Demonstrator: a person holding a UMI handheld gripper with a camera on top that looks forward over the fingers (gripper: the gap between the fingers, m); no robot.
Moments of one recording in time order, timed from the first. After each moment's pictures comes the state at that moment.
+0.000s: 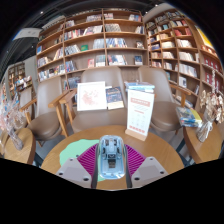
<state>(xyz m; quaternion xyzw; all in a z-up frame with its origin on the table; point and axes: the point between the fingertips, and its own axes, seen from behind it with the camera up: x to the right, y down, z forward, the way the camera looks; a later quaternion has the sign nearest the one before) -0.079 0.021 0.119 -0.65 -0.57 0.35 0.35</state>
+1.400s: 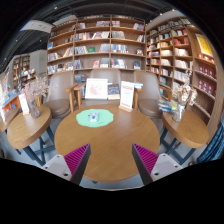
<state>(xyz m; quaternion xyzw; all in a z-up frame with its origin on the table) 0.235 -0.002 0.129 -0.63 -0.59 0.33 0.38</state>
